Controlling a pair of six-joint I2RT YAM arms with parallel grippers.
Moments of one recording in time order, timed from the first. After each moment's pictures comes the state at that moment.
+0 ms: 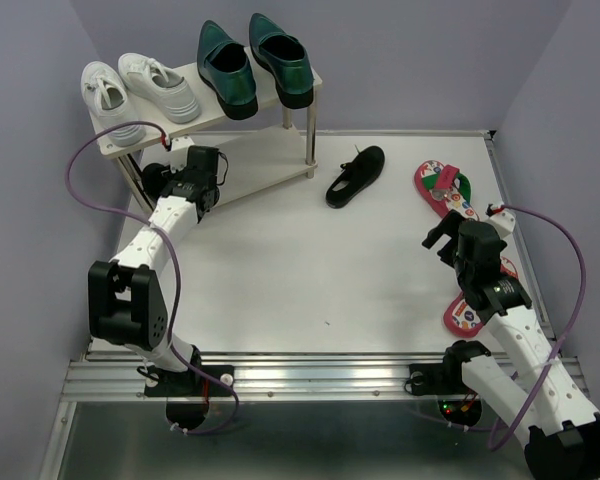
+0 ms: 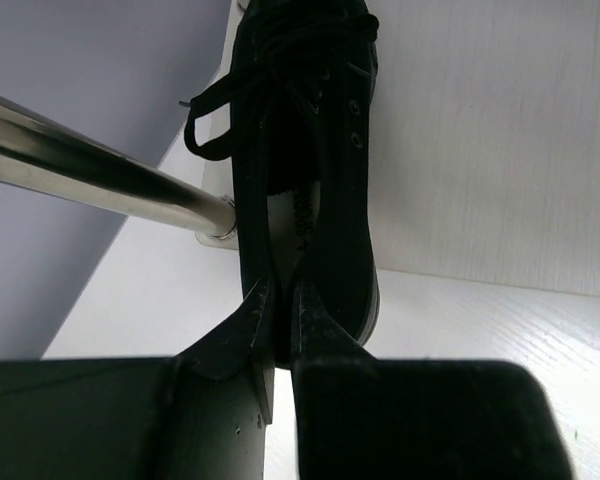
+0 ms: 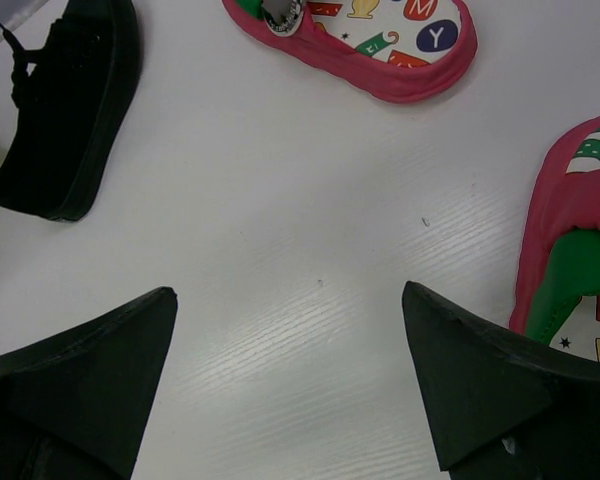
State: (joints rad) left arm -0.20 1.54 1.22 -0.44 -0.76 -0.34; right arm 0.22 0.73 0.65 -0.44 0.43 0.63
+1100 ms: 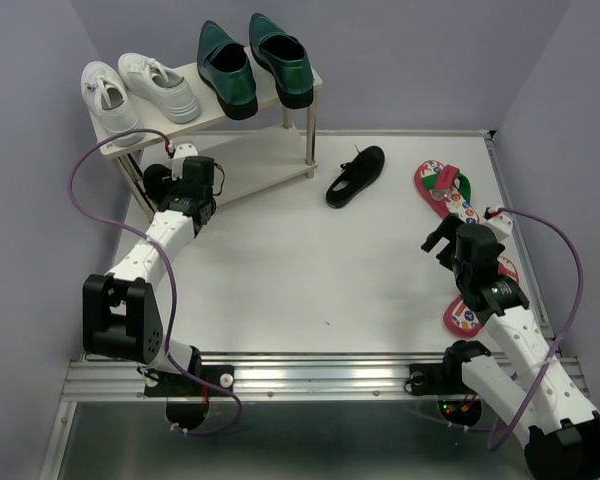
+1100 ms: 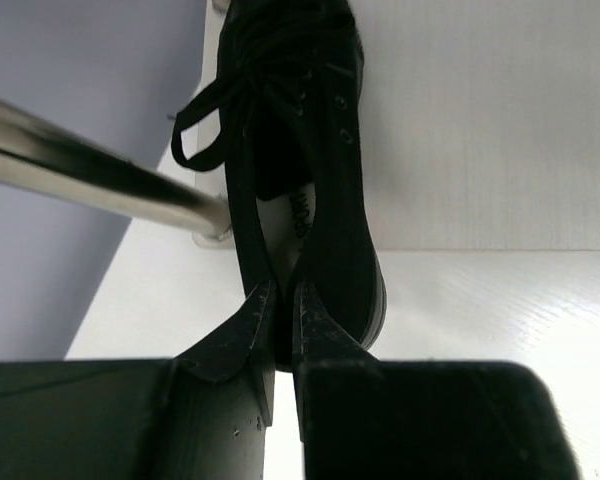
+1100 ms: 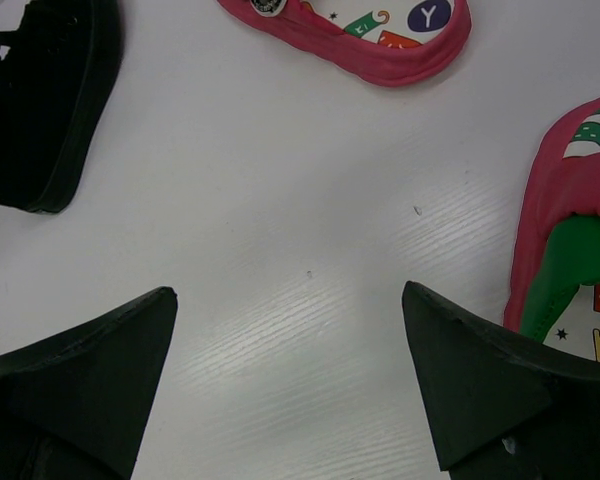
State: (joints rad) left arm -0.19 1.44 1.07 -0.29 -0.68 -0.18; right arm 0.22 0.73 0.62 -0.43 0.43 0.63
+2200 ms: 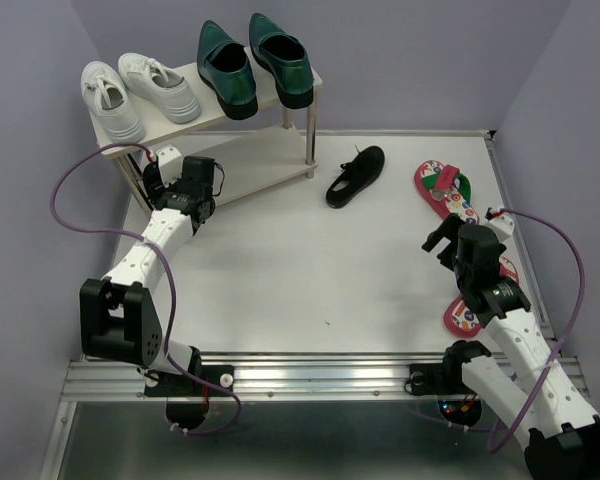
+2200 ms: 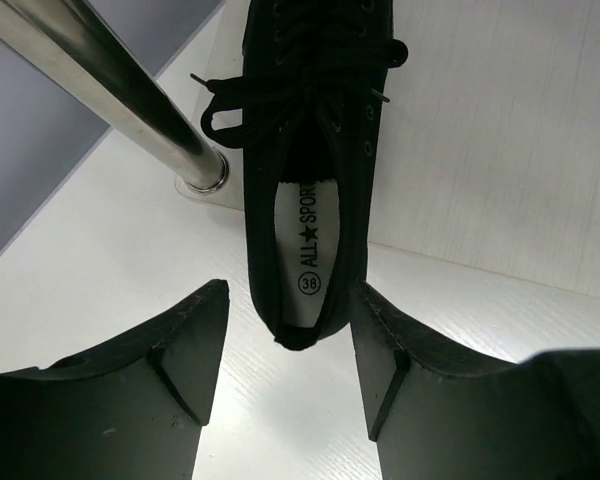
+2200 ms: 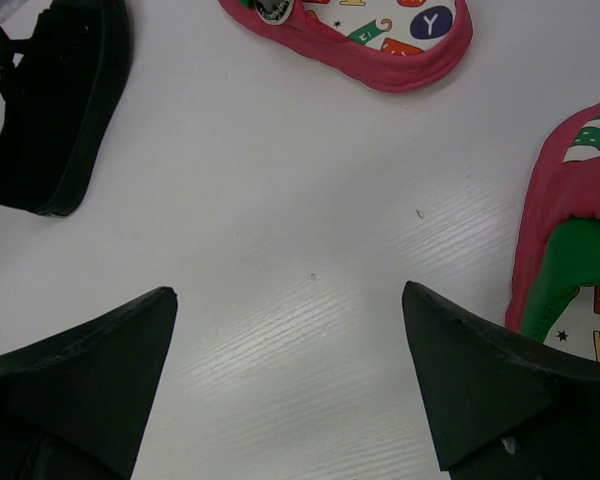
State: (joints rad) left arm -0.20 1.44 1.12 -0.46 -0.73 -0.56; right arm 0.22 0.71 0.62 -0.43 0.43 0.63
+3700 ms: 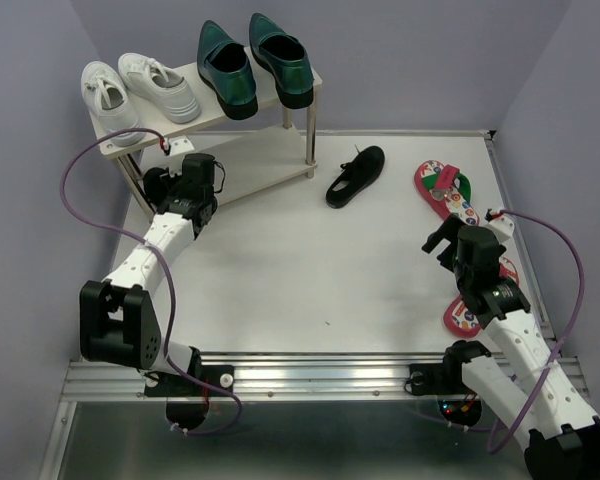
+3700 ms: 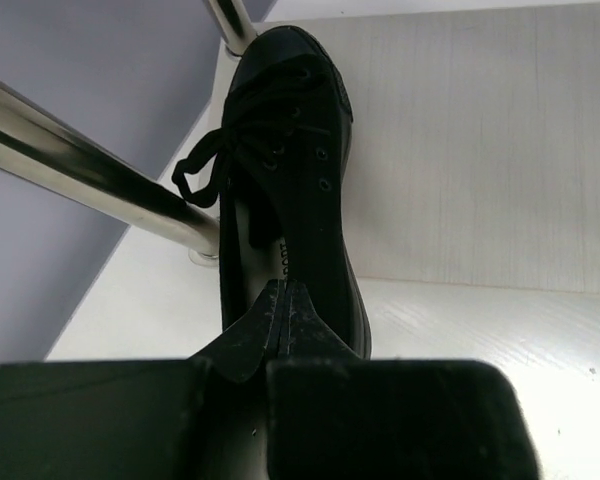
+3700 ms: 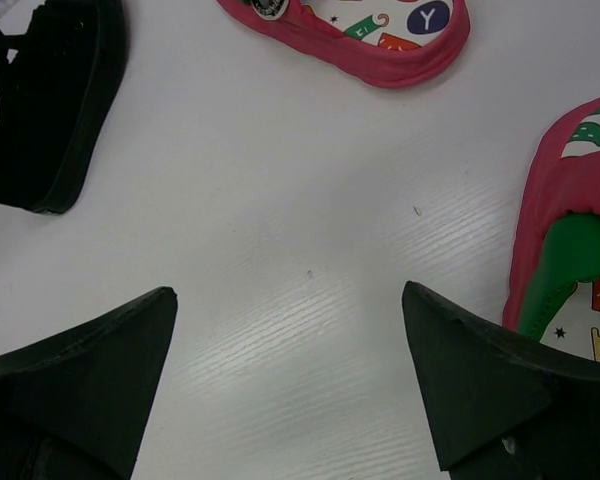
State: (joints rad) left arm -0.21 1.42 1.09 -0.26 -0.74 -0.26; right arm 0.22 0.71 0.62 -0.43 0.43 0.63
